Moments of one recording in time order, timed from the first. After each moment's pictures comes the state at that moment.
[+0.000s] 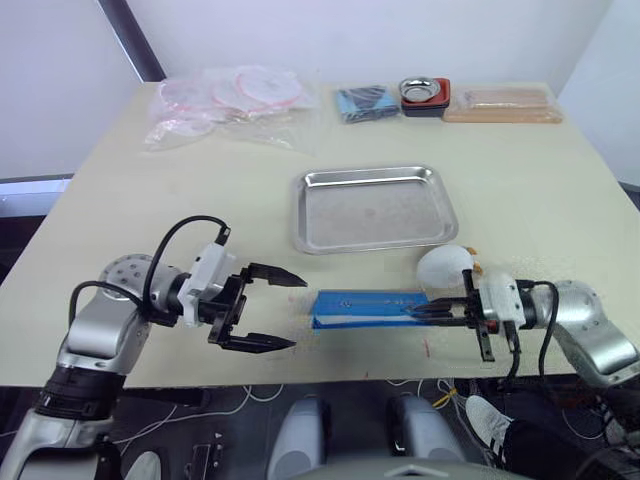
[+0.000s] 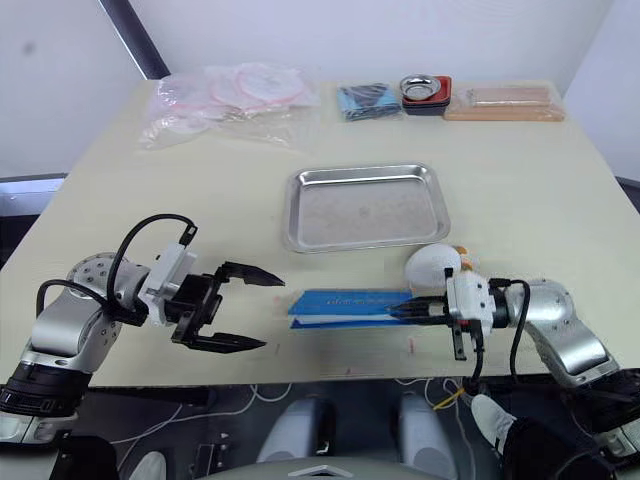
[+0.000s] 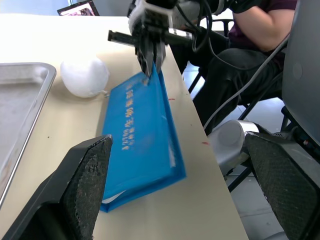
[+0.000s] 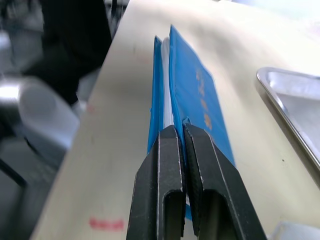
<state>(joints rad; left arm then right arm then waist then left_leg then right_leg) -0.22 0.86 0.00 -0.10 -0.61 0.15 -1.56 -0.22 -0.81 0.29 -0.09 0.53 -0.18 1.19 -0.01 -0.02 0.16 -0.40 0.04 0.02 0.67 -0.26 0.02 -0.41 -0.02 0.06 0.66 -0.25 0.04</state>
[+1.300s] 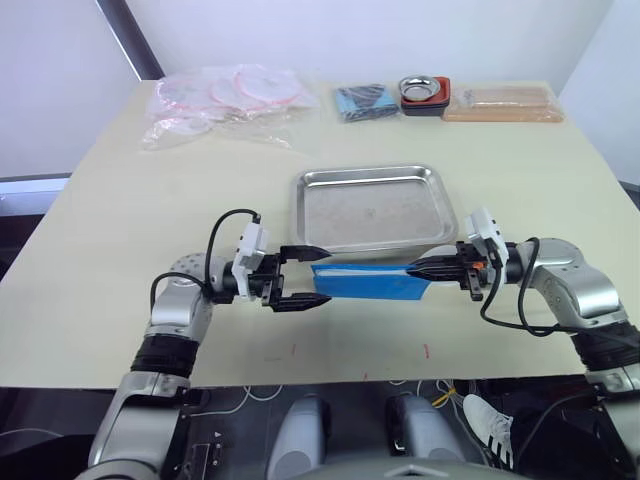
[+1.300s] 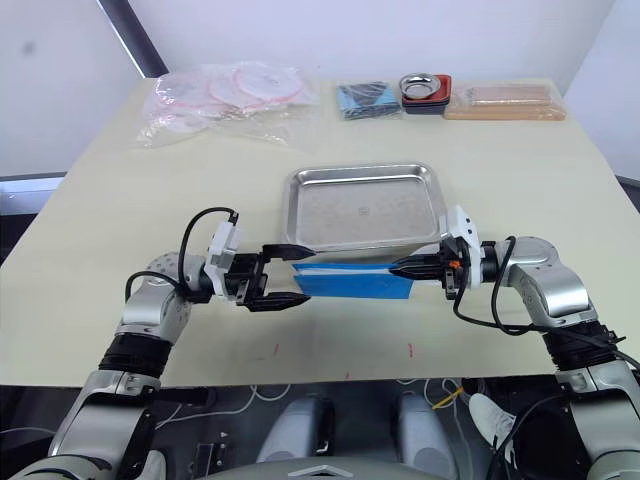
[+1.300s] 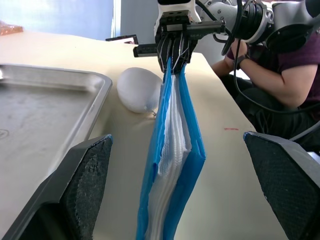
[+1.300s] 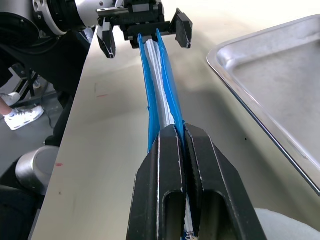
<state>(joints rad) -0.44 0.53 -0.05 0.34 -0.49 0.06 -1.53 -0.48 -0.65 0.17 0.10 0.51 0.34 1.30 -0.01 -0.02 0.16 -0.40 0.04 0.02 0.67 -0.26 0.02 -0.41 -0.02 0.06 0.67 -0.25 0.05</state>
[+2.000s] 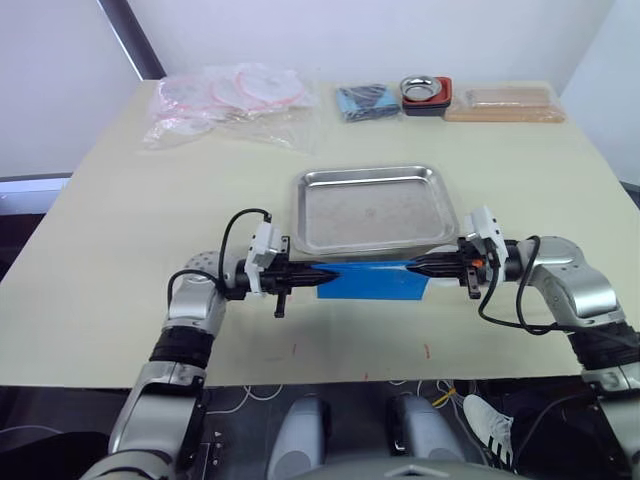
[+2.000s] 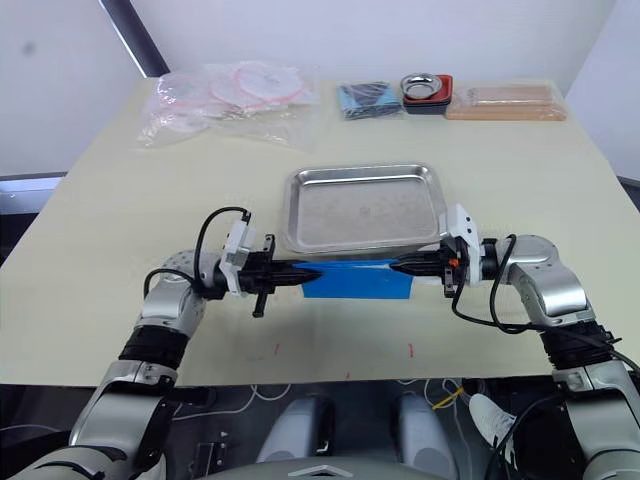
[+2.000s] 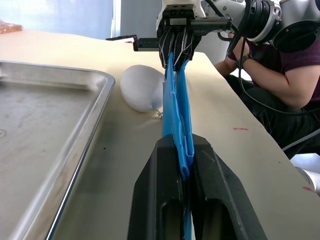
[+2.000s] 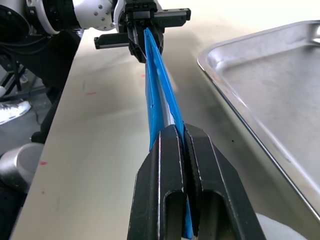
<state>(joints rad) -0.49 0.48 -0.05 0.43 -0.43 0.01 -1.55 -0.48 -0.62 0.15 0.11 0.46 0.30 1.29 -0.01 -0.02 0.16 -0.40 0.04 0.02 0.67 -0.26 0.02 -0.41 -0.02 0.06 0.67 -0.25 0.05</state>
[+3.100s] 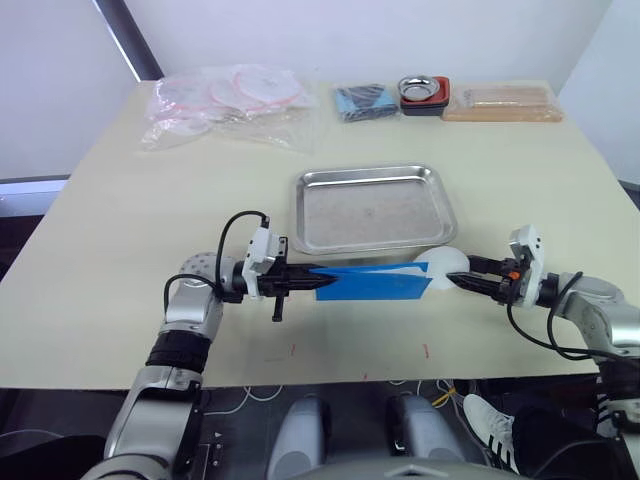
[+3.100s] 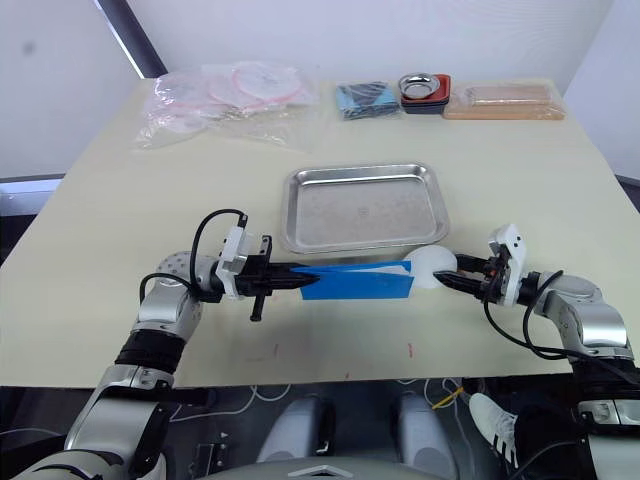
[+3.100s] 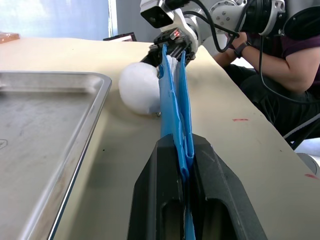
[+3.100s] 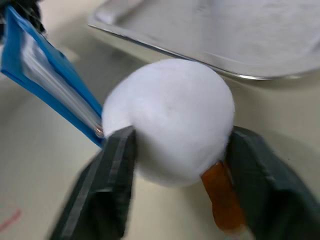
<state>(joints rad) -0.46 0.49 -0.06 0.41 -0.42 -0.07 -1.55 -0.29 -0.65 -0.06 0.17 0.50 0.45 1.13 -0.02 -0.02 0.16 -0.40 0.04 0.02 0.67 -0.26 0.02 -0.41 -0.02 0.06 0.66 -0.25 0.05</state>
